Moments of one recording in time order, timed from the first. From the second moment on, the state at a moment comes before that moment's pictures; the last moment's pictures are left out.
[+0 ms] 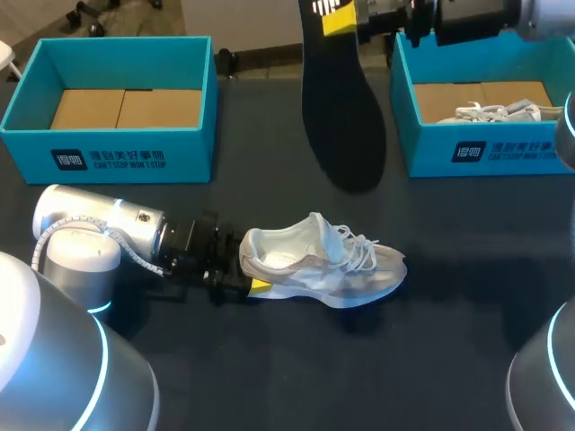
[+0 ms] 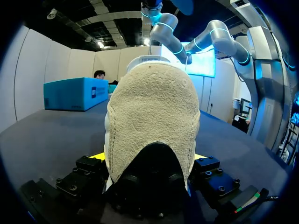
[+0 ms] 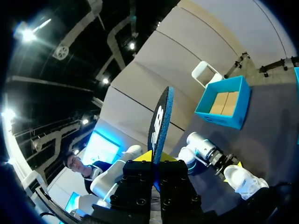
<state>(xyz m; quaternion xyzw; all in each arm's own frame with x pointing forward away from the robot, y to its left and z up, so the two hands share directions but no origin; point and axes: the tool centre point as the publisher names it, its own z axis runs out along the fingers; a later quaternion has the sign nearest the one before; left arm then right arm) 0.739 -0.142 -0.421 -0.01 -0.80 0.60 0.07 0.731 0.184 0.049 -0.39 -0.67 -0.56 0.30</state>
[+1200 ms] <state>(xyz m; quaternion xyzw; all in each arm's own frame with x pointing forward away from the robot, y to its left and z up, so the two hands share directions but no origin) 0.739 -0.142 -0.422 -0.01 -0.80 0.60 0.07 0.688 0.175 0.039 -0.34 -0.68 -0.60 0.24</state>
